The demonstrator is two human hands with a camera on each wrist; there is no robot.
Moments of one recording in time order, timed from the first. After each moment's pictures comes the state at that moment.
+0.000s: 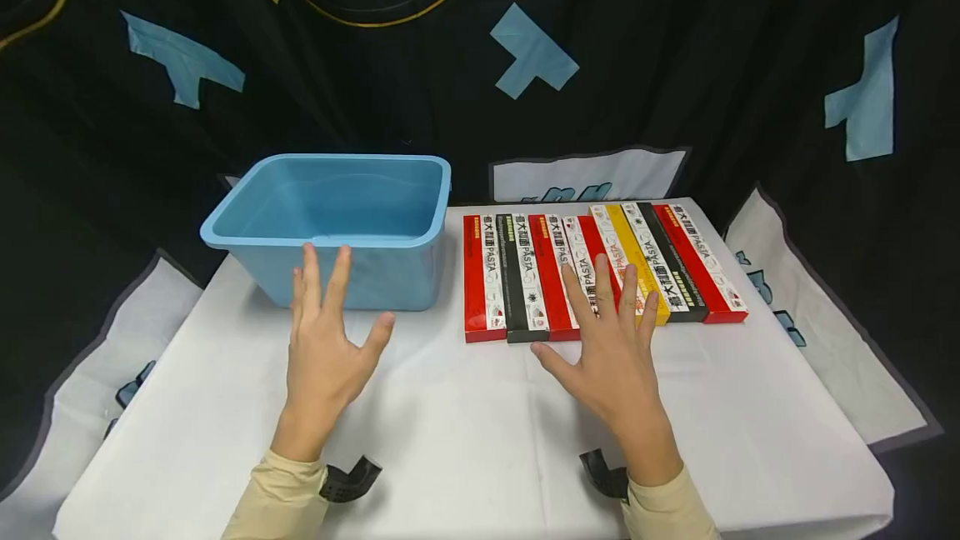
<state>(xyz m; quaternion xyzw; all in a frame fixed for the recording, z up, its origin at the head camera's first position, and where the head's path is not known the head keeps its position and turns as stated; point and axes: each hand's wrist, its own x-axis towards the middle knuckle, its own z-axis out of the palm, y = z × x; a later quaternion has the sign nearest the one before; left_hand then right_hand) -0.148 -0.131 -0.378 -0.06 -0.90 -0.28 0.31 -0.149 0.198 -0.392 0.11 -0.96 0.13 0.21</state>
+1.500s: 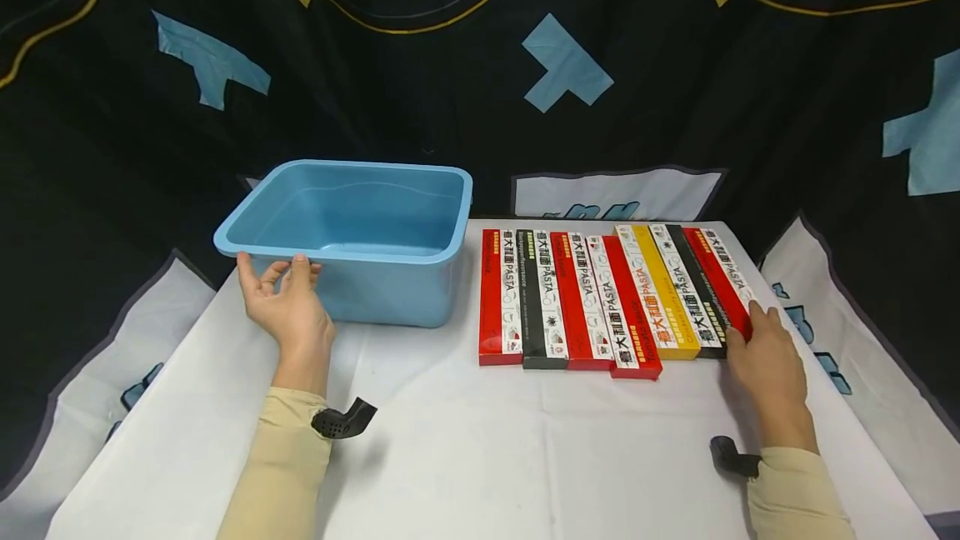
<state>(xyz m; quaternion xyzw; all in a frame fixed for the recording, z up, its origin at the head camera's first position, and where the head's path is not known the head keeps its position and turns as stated) -0.235 -0.177 -0.382 0.15 -0.46 -0.77 0.42 -0.234 0.384 -0.442 -0.12 -0.97 0.20 0.03</state>
